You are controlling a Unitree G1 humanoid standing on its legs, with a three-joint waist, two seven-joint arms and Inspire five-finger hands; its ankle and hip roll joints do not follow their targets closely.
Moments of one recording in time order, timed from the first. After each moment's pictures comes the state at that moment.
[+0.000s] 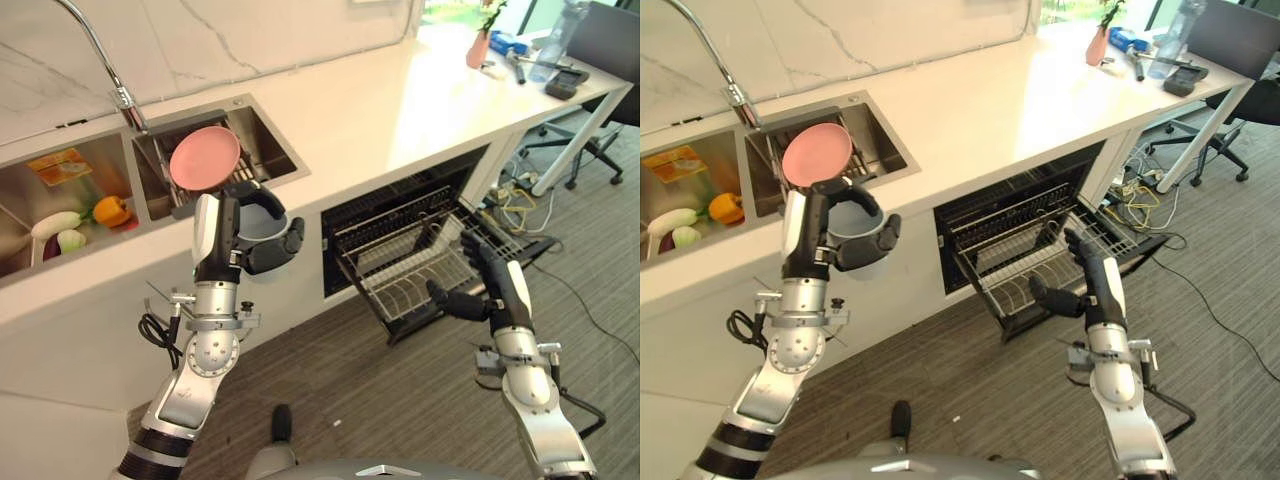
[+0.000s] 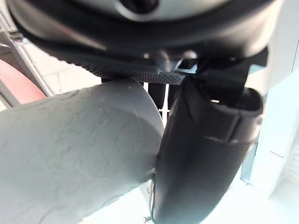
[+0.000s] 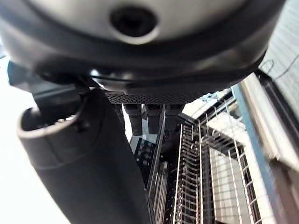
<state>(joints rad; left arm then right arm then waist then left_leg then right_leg) 0.01 0.44 -0.19 -0.28 0.25 -0.17 0.45 0.19 -0.34 0.05 -0.08 -0.03 -0.11 -0.18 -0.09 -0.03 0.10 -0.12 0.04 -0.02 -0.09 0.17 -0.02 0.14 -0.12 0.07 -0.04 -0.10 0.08</state>
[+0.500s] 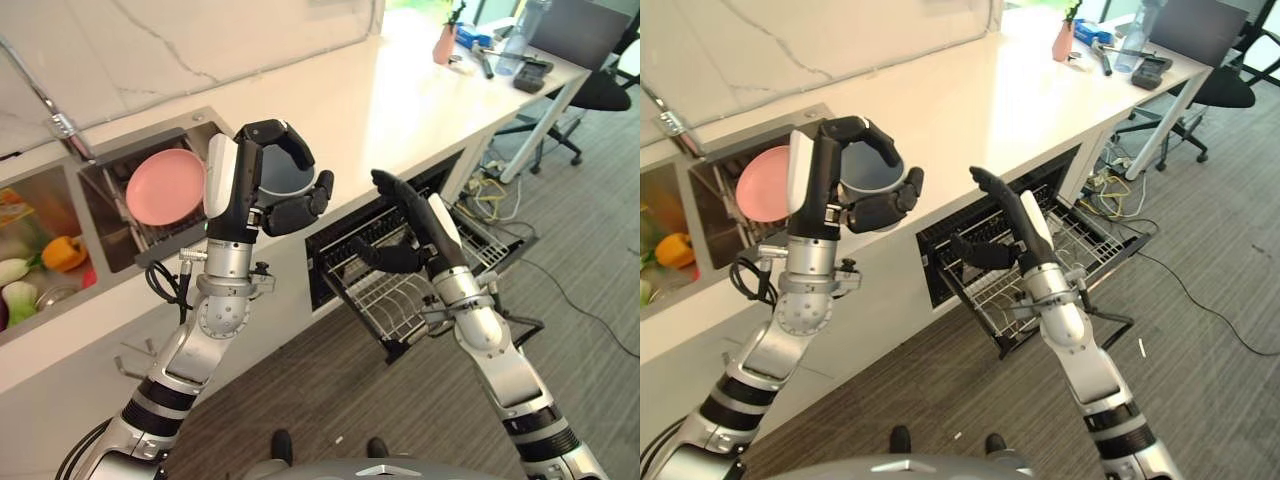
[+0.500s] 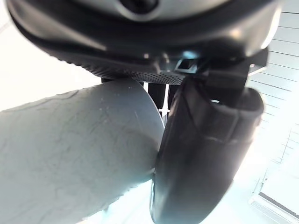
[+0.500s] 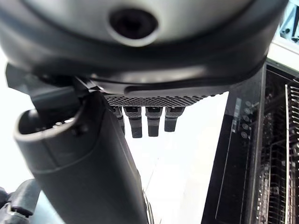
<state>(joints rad) -0.25 0.49 -0.30 -0.25 0.28 -0.18 0.51 -0.15 -0.40 0.26 -0.19 -0.03 -0.06 -0.11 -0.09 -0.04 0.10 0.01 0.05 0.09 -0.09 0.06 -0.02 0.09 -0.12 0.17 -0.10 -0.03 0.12</state>
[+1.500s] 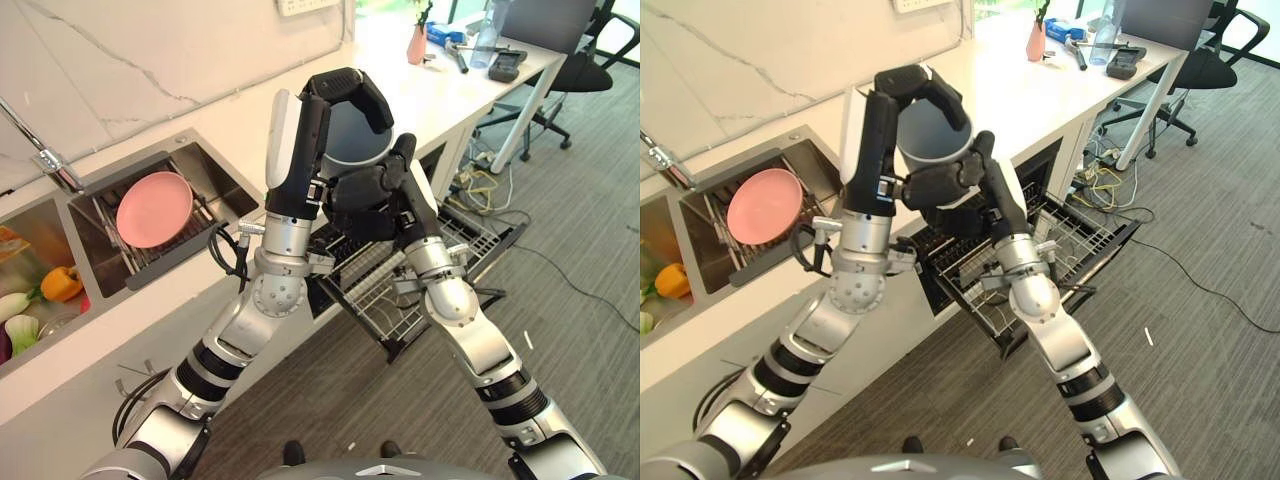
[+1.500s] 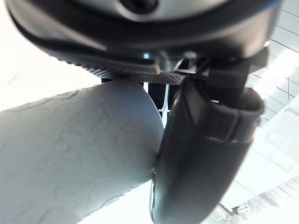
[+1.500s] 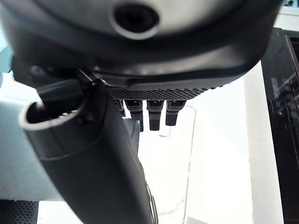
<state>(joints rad) -0.46 0.33 -0.47 -0.24 0.27 -0.16 0.56 -0.31 -0.32 0.37 -0.17 0.16 0.00 -0.27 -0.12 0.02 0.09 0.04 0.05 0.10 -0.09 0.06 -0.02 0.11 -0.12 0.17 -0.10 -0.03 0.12</state>
